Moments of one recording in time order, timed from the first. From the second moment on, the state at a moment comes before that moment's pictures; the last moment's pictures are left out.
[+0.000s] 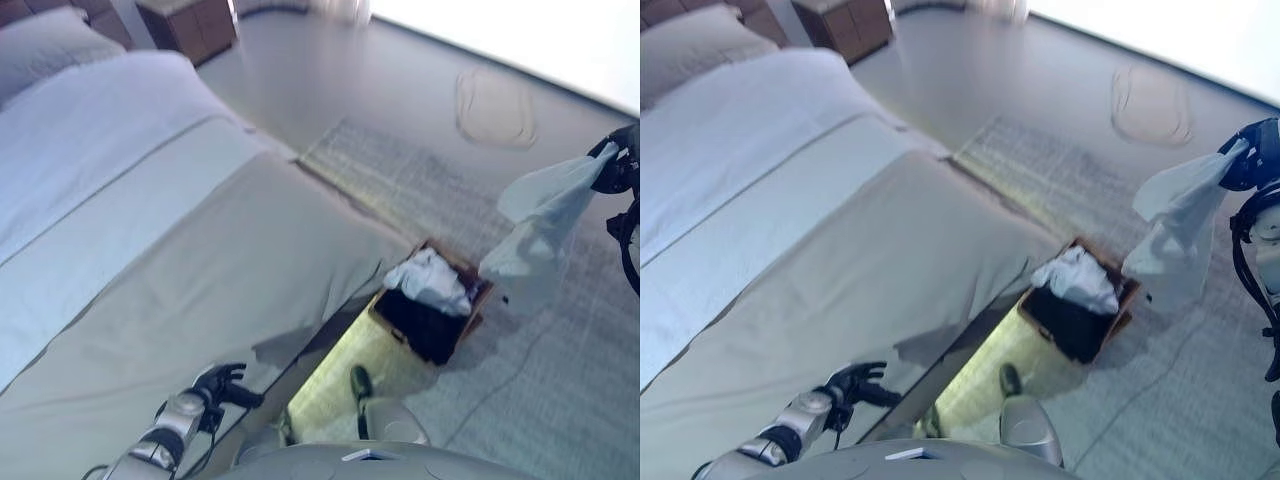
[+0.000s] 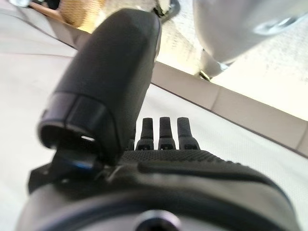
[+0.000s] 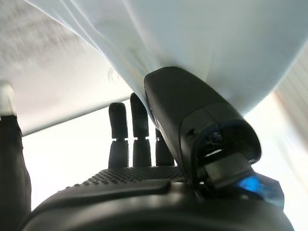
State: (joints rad) left arm -0.21 0.33 -0.30 1.08 -0.13 0.00 -0.07; right arm -0.53 -1.08 0.13 0.48 -0.07 0.26 -0.19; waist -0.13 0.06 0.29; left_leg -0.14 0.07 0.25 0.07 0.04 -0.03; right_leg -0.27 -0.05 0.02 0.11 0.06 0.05
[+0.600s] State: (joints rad) left arm -0.33 0.38 -0.32 0.92 -0.25 -0.05 -0.07; right arm -0.88 -0.92 0.34 0.61 -0.16 0.35 -0.27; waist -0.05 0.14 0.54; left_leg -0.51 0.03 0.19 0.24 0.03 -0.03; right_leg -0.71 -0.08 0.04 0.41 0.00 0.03
